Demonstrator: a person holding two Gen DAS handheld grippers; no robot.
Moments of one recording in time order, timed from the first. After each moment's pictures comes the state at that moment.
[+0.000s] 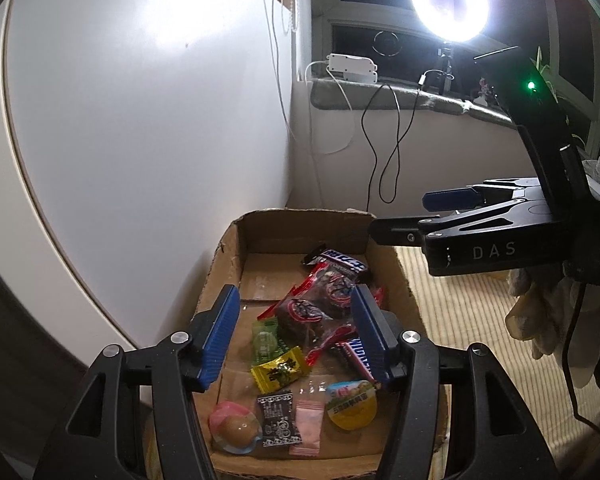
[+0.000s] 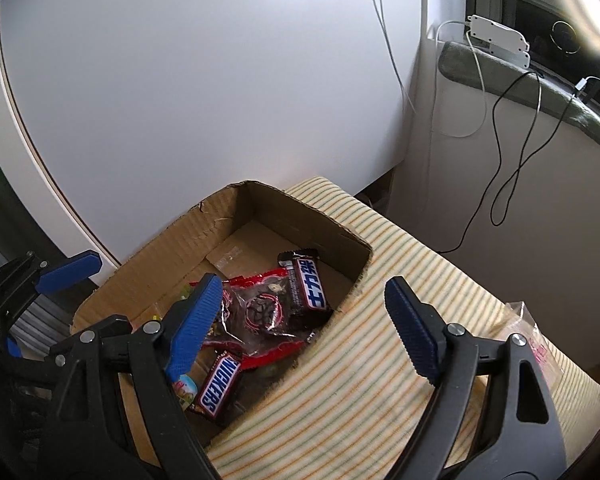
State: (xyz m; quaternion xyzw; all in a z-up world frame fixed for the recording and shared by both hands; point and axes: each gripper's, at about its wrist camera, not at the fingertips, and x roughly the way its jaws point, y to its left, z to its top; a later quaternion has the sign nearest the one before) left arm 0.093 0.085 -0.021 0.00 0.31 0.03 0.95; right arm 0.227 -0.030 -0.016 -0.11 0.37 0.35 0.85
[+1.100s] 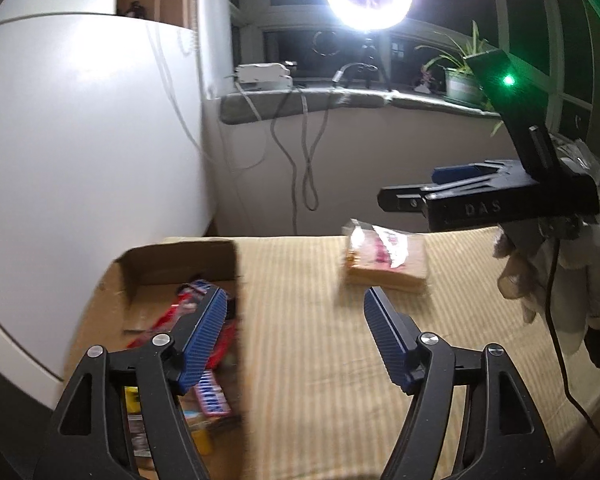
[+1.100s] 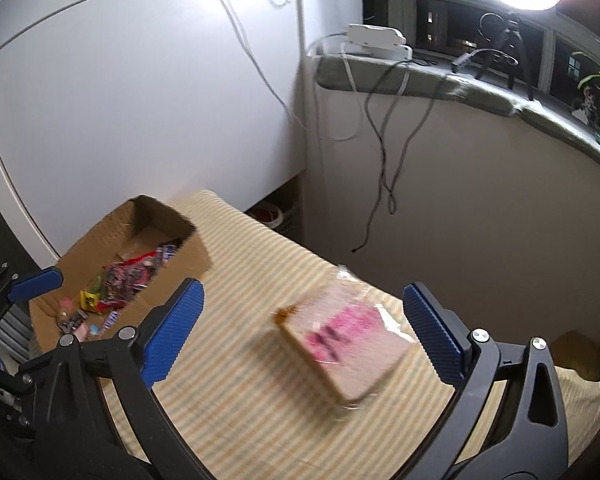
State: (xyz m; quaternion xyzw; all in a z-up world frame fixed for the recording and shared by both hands) left arm 0.112 -0.042 -0.014 0.03 0.31 -0.06 0.95; right arm 0.255 -0.201 0.004 -0.08 0.34 0.26 0.90
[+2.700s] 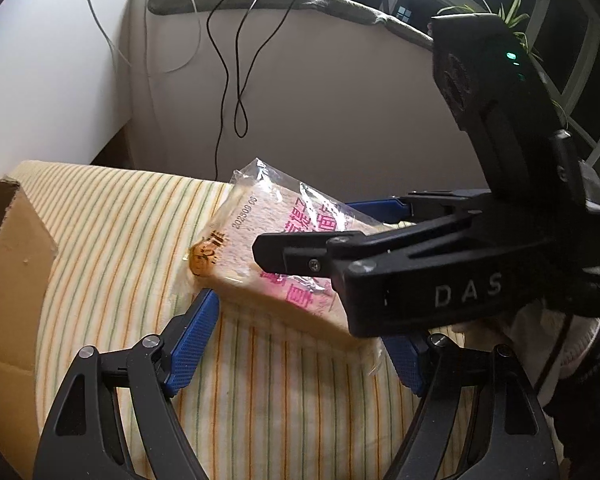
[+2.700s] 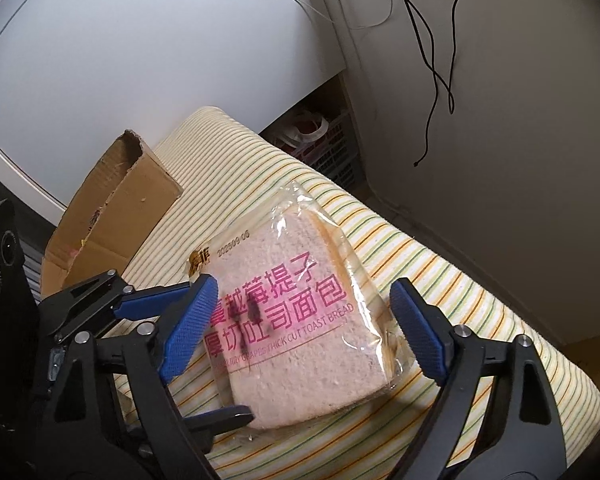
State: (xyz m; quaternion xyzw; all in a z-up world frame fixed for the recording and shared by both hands) left arm 0.239 -0.120 -0.092 -0.08 0.44 -0.11 0.89; right arm 0.348 -0.221 -0.098 -0.04 0.50 0.40 0.77
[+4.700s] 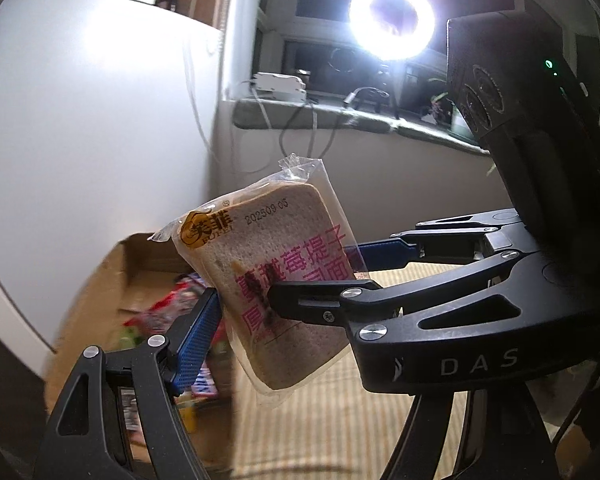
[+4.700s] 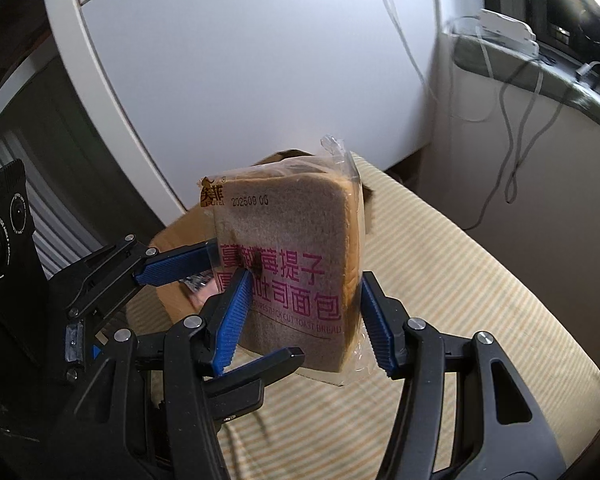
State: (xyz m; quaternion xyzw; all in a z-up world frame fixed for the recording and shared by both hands) left arm 0.090 -0.019 0.009 -0.04 0.29 -0.05 0.95; right arm 0.176 -0.097 0.029 -0.10 0.40 0.44 0.80
